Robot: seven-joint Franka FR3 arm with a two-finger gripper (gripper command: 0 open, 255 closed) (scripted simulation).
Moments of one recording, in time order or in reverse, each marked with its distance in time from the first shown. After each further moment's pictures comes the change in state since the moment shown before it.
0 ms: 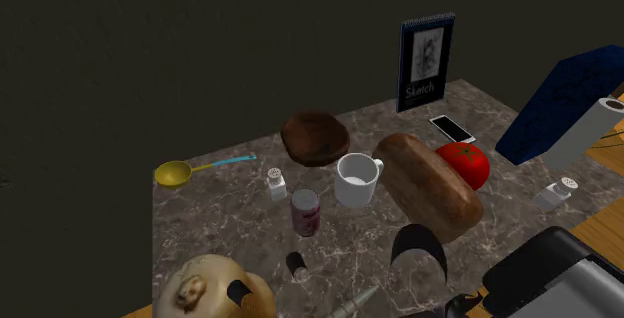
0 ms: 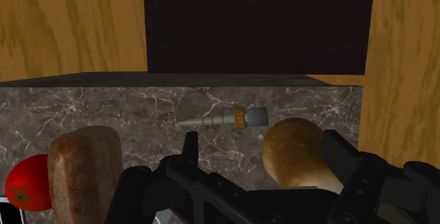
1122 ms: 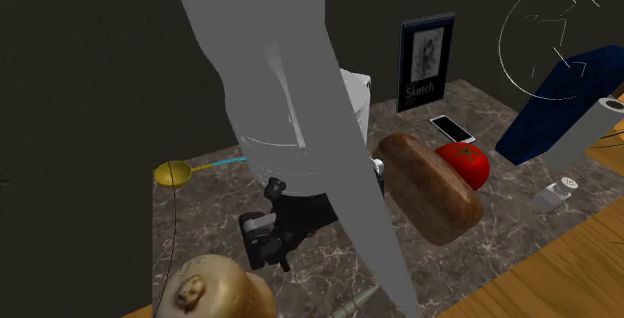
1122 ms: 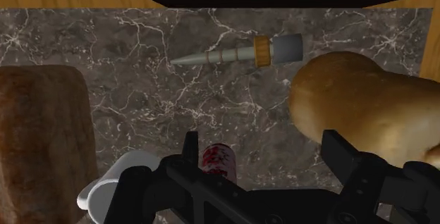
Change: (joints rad) arm -0.032 0.410 -0.114 -0.072 -0.030 0.555 -0.090
